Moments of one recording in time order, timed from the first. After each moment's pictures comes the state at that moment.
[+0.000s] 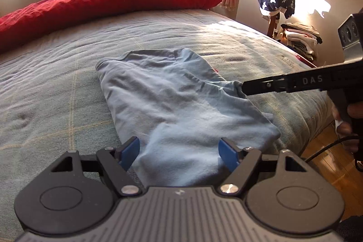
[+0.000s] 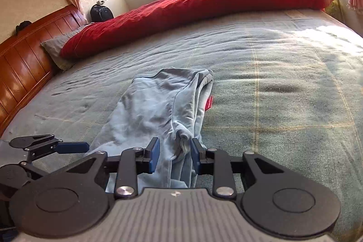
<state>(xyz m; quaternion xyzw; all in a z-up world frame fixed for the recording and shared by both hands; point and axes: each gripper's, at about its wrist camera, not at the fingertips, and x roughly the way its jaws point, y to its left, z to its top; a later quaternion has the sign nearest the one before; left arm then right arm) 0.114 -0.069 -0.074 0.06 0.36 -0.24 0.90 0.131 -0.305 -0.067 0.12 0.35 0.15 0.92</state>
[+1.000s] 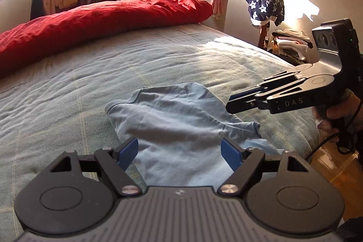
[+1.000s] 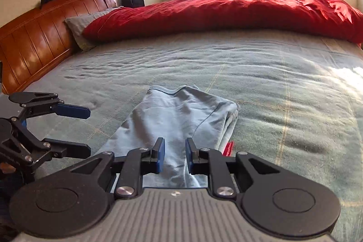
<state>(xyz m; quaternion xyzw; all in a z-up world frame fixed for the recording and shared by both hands) 0.173 -0.054 -0.035 0.08 0.33 -0.30 0.89 0.196 -0.289 -0.046 0.03 0.34 0.23 0.91</state>
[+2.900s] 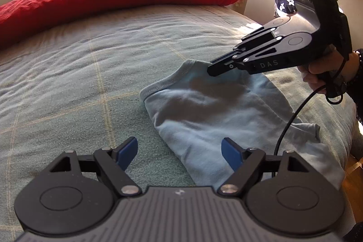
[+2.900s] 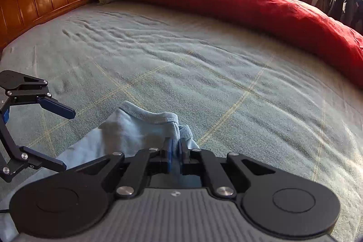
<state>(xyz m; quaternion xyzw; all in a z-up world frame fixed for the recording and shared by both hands) 0.249 -0.020 -0.080 0.05 0.39 -0.26 0.88 0.338 -0.240 -0.060 -0.12 0.37 0.30 0.87</state>
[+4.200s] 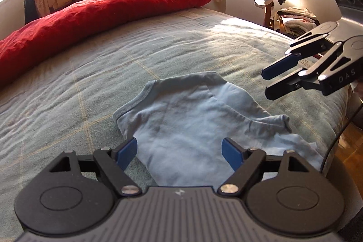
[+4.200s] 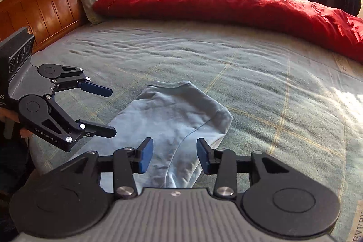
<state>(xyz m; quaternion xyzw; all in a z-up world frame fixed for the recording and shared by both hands) 0.199 -0.063 -0.050 0.14 0.35 -0.28 0.88 0.207 -0.295 -0.021 -0.03 0.38 0.26 0.89</state>
